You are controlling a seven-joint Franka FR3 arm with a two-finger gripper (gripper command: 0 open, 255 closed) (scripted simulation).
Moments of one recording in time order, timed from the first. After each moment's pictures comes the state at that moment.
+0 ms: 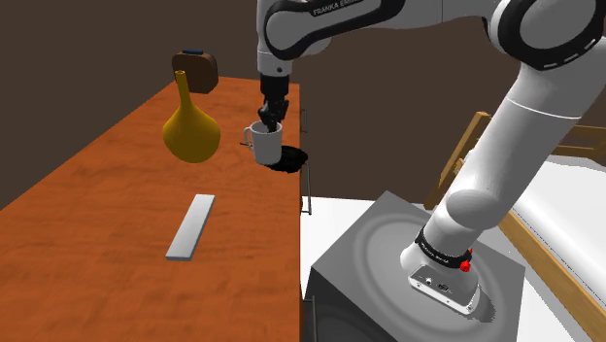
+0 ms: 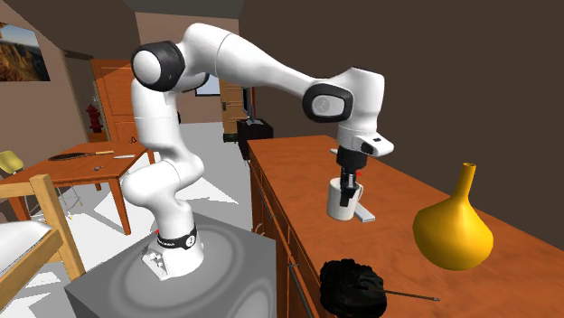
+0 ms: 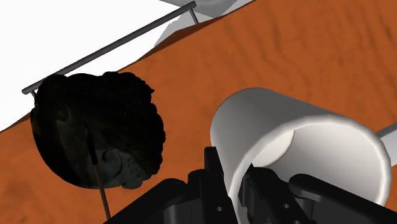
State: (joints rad) arm 0.00 0.01 0.28 -1.97 0.07 1.92 -0.04
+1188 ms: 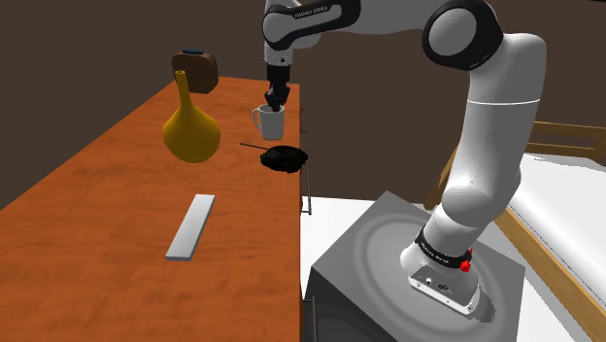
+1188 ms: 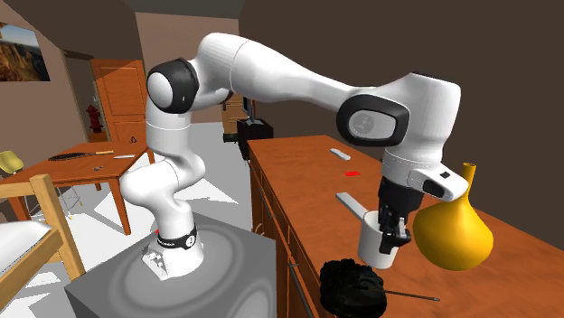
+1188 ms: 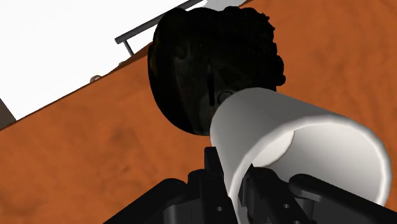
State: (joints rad) arm -0.11 0.32 0.18 -1.60 0.00 1.84 -0.23
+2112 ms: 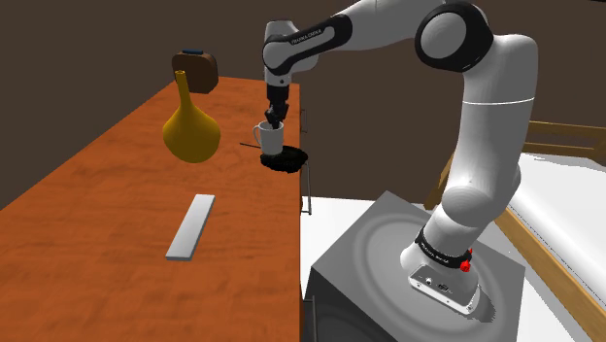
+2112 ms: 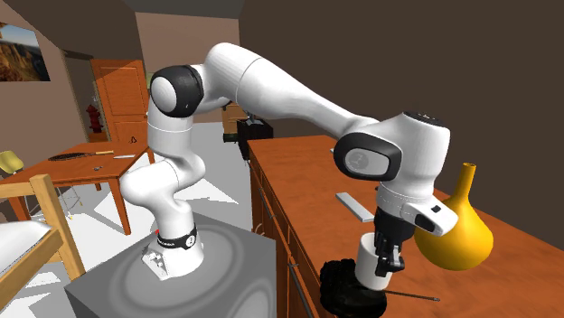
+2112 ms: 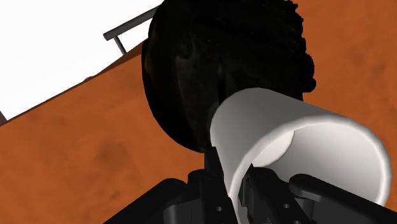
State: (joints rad) arm -0.11 0.36 0.17 -1.70 -0.01 1.99 -0.23
